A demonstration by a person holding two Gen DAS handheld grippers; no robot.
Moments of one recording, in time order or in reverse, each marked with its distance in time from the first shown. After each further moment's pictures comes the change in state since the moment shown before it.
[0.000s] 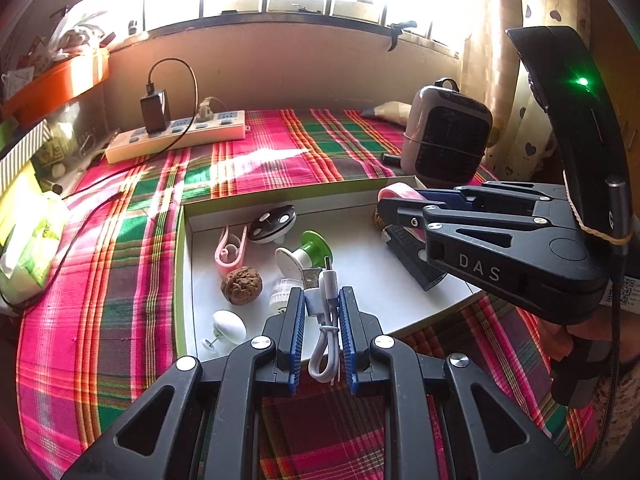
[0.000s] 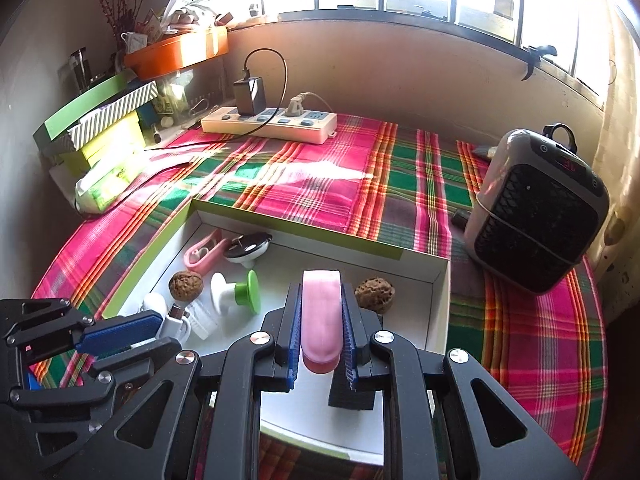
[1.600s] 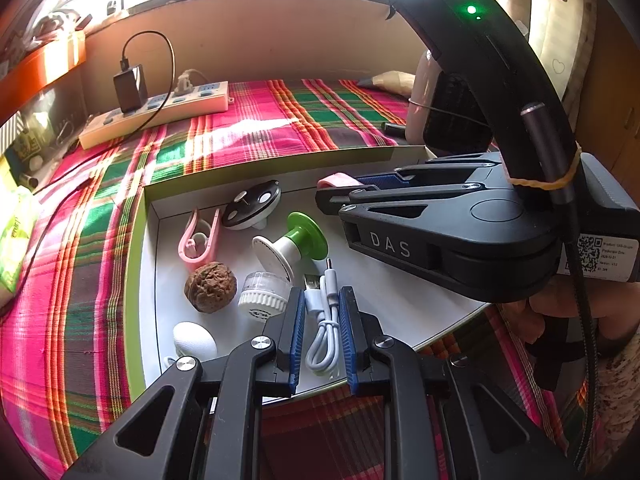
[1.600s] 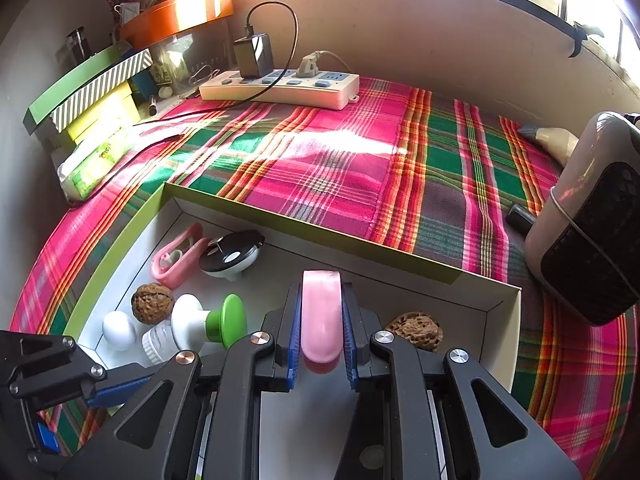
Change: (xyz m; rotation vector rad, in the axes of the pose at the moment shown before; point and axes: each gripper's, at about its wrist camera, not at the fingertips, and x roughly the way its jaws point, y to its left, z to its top) left arm 0.041 -0.004 0.003 0.021 0.084 -0.015; right arm 0.064 -0.001 0.015 -0.027 0.110 0.076
